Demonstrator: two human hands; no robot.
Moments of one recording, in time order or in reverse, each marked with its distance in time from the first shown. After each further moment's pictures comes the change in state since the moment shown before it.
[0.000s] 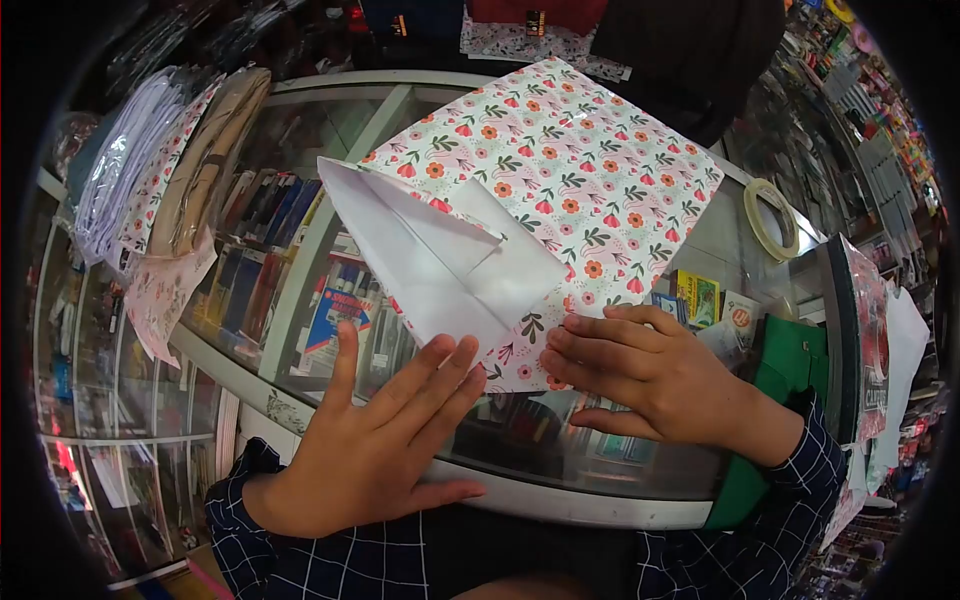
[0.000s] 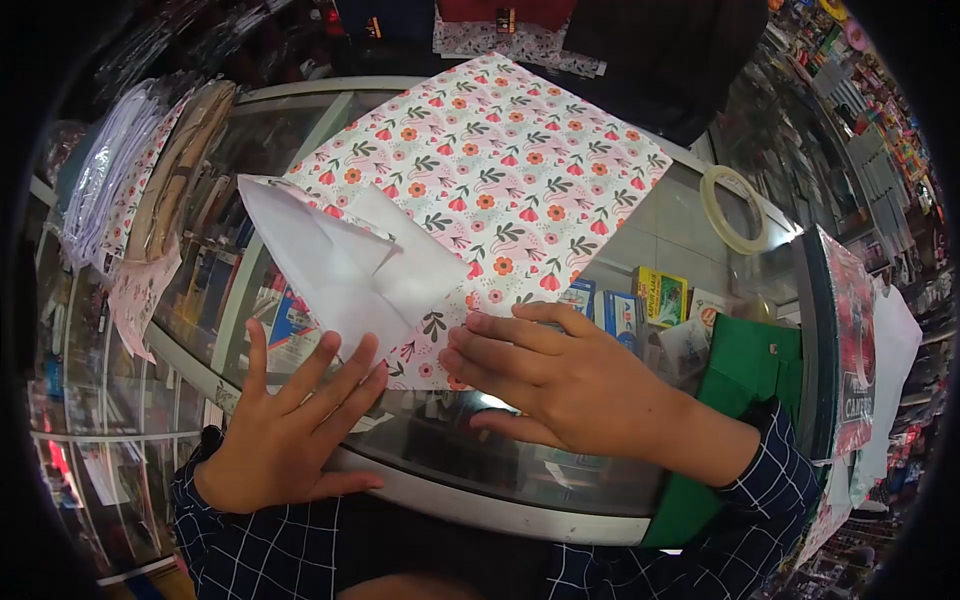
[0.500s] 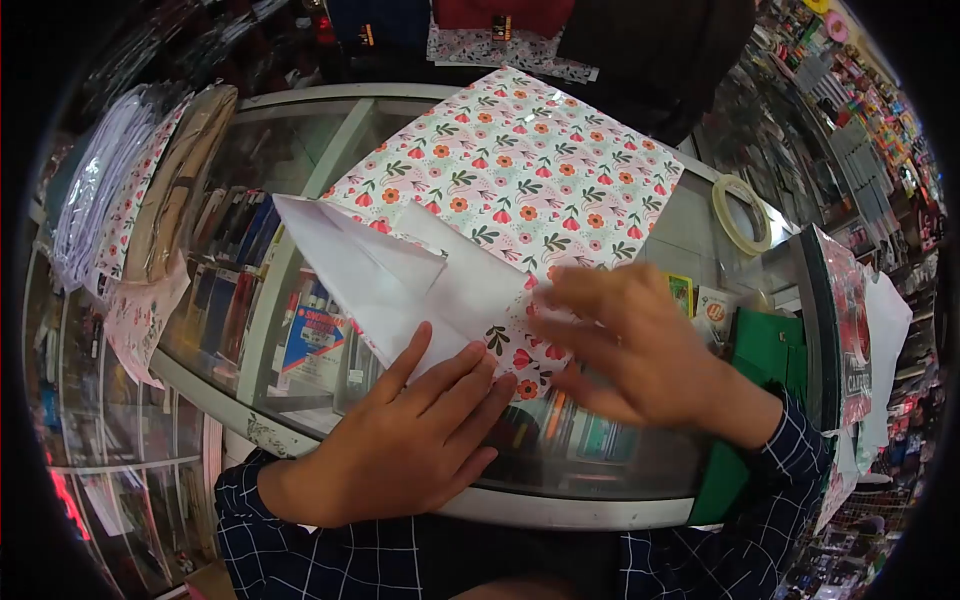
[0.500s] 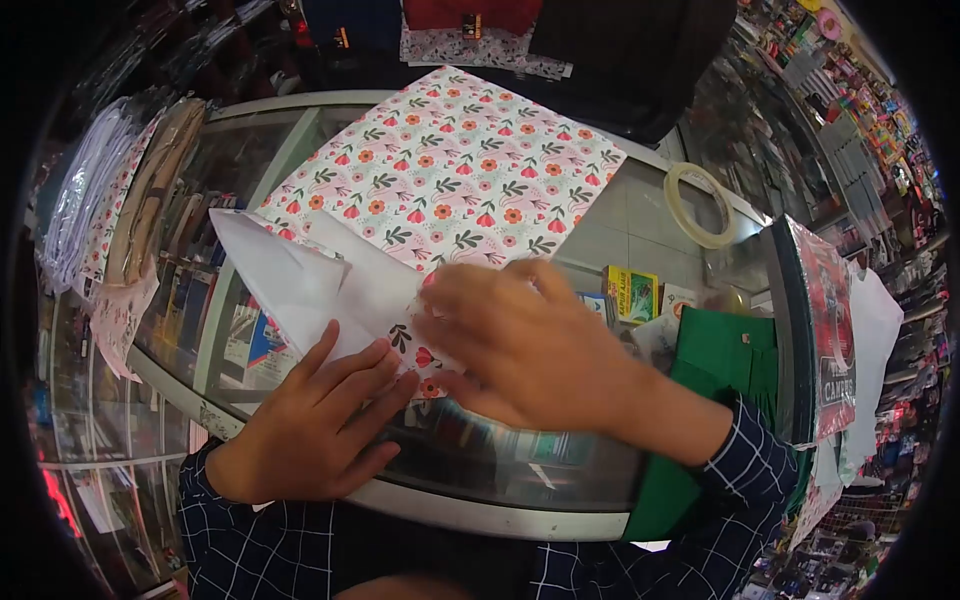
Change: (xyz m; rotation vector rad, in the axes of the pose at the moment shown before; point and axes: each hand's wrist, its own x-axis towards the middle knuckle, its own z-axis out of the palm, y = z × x) left_hand 0.040 0.000 0.009 -0.240 0.128 0.201; right_hand 0.013 0.007 -0.013 -0.081 0.130 0.095
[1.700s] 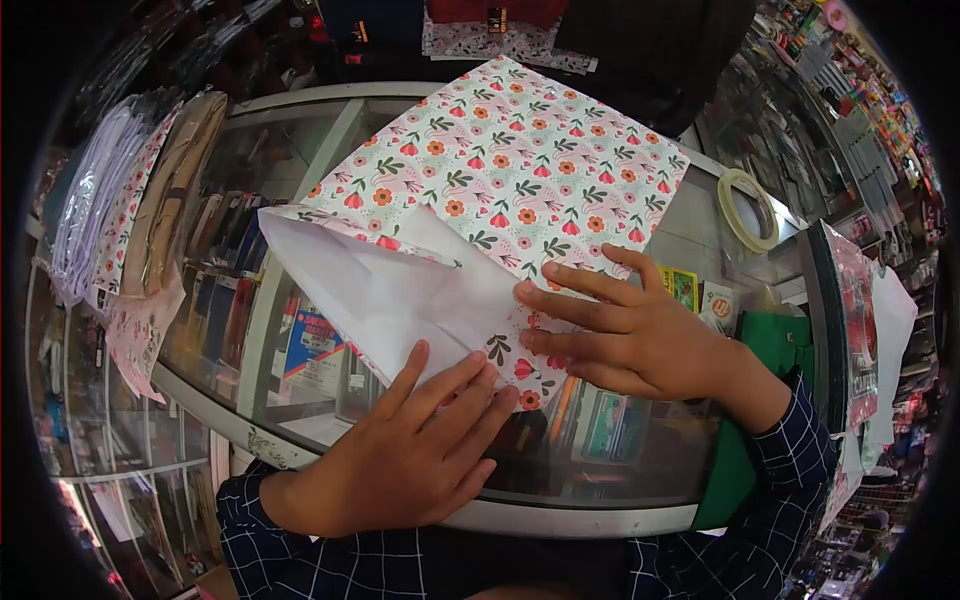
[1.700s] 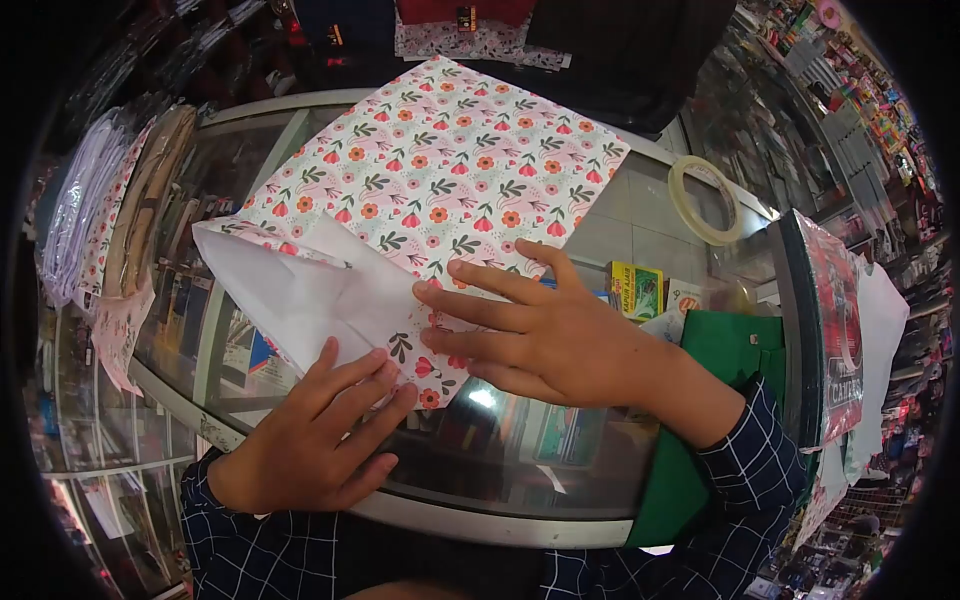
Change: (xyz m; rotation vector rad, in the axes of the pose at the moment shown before) left_hand 0.001 -0.002 -0.002 -0.008 0.000 0.040; right_hand -0.010 0.029 0.008 0.017 -0.230 -0.017
